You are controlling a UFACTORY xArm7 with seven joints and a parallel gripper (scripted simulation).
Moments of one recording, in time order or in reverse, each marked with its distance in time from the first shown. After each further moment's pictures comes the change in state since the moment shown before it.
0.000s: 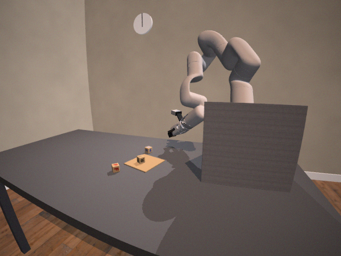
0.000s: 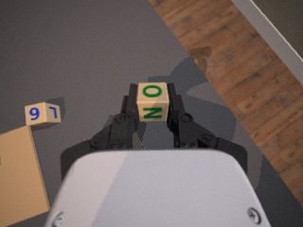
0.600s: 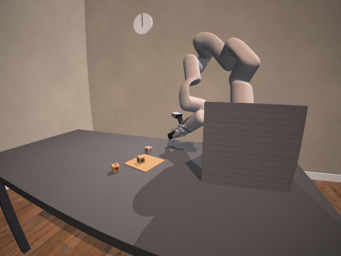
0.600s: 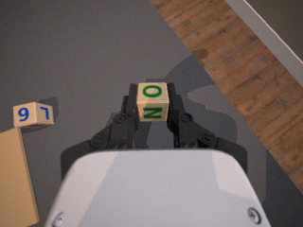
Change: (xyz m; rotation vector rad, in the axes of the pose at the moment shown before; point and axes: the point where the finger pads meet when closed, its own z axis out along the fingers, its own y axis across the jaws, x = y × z) arm -0.011 0.000 0.008 -0.006 0.031 0.003
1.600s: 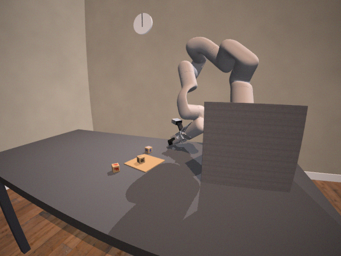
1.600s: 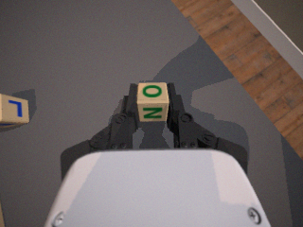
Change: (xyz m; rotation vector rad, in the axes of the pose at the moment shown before) arm -0.032 -0.001 0.020 0.000 0.001 0.000
